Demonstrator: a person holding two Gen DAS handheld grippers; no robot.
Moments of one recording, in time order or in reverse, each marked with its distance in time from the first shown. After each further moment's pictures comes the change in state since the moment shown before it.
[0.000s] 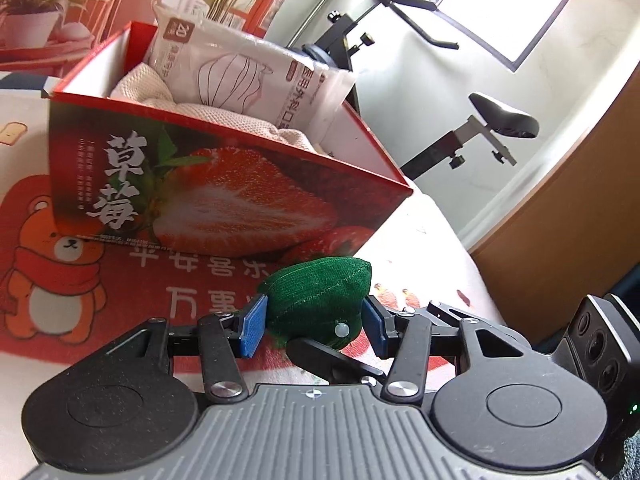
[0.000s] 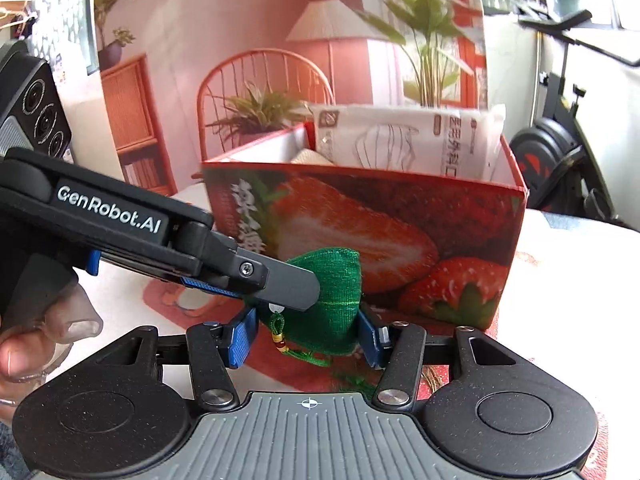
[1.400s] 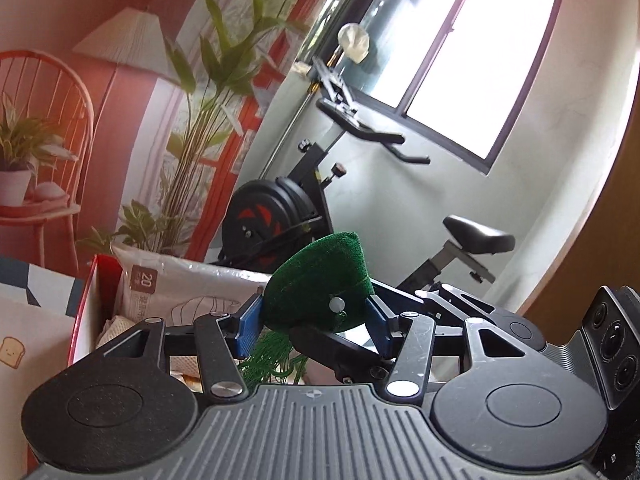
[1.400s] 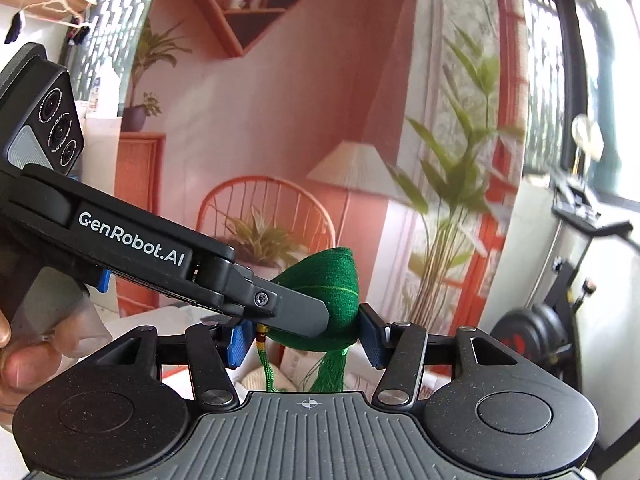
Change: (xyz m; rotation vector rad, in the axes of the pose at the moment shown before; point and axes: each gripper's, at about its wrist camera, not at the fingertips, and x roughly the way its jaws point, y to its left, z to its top) left arm -0.038 -0.031 0.160 0.097 -0.282 -0.020; right arm -0.002 -0.018 0.205 -0.271 -0.250 -0.017
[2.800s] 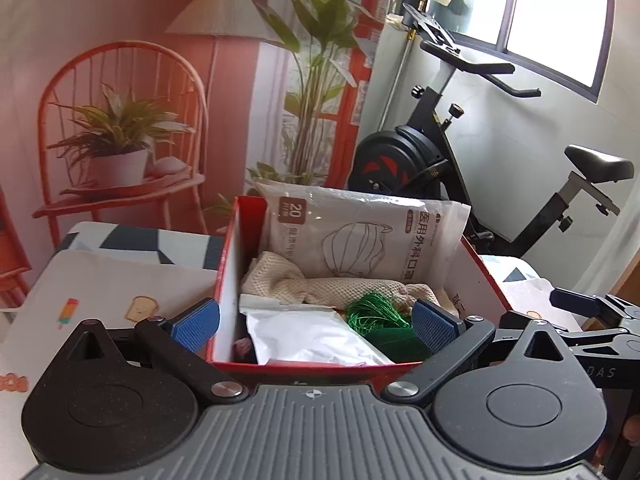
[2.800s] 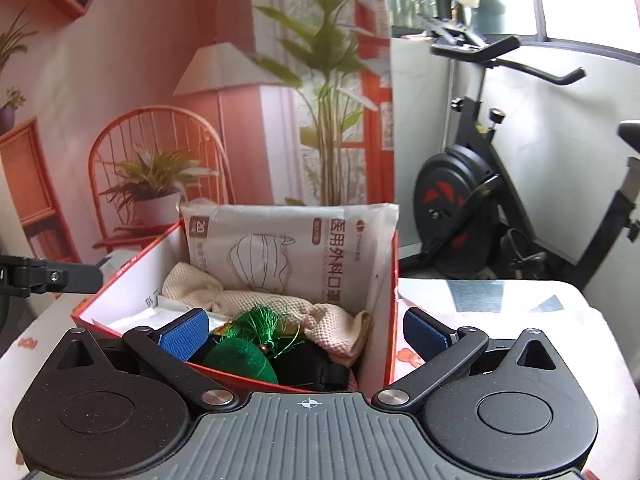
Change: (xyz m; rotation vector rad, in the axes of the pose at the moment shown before) left arm -0.026 0.033 -0.025 0.098 0.115 0.403; right arm -0.007 -0.034 -0.090 0.363 0.233 -0.261
